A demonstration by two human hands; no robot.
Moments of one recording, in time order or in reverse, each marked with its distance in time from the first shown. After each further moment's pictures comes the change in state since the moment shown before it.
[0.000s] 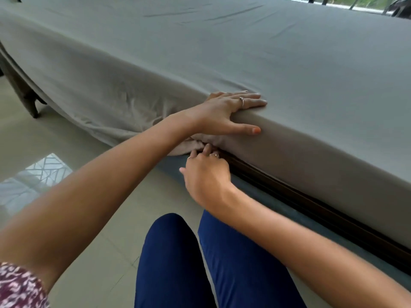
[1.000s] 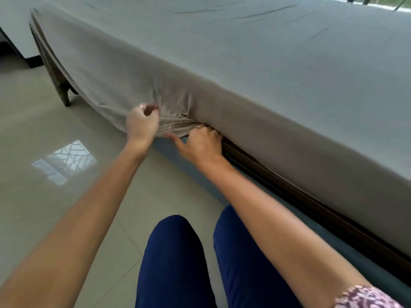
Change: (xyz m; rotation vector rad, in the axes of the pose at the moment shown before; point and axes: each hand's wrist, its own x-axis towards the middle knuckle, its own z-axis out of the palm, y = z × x) left_hand -0.112 -0.124 0.024 -0.571 0.931 -0.951; right_hand 0.089 -0.036 0.006 0.282 0.249 0.045
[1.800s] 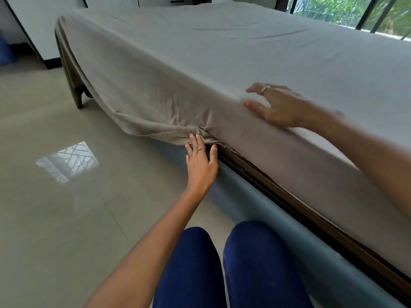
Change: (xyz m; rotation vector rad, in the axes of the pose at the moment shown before) left_hand -0.066 -0.022 0.076 0.086 -0.194 0.092; right_hand 0.050 0.082 -0.142 -0.052 -0.088 -0.359
